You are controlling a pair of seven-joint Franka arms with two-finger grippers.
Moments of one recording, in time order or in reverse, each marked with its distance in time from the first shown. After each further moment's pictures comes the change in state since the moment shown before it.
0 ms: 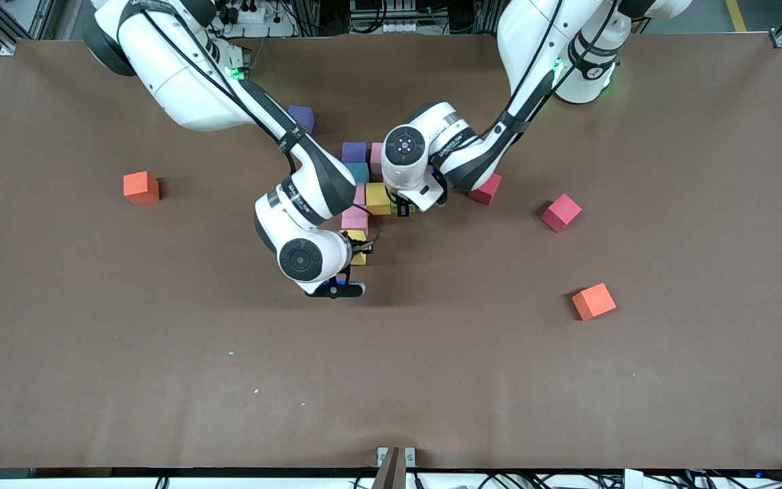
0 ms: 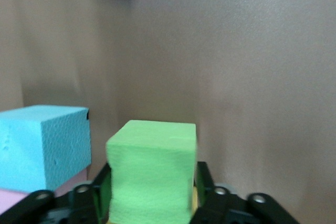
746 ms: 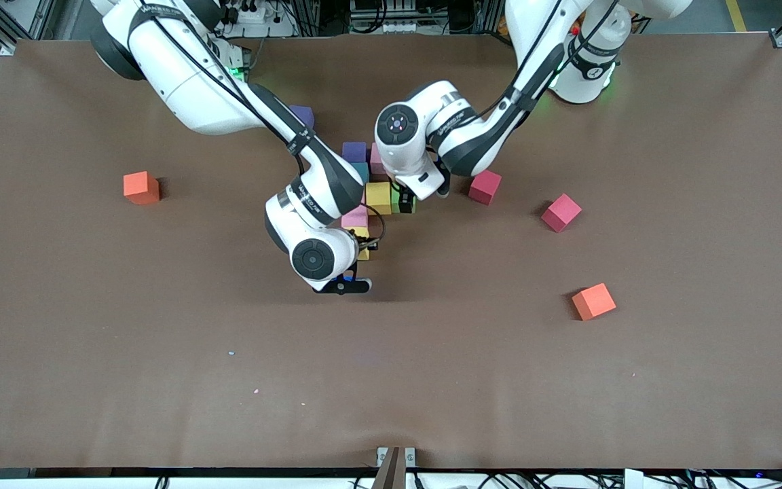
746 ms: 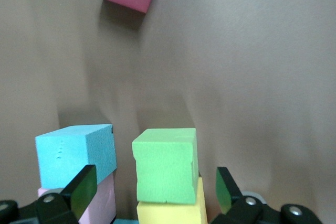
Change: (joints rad) left arm -0.001 -0.127 -0.001 0.011 0.024 -0.162 0.072; right arm 0.019 0.026 0.000 0.001 -0.006 0.000 0.004
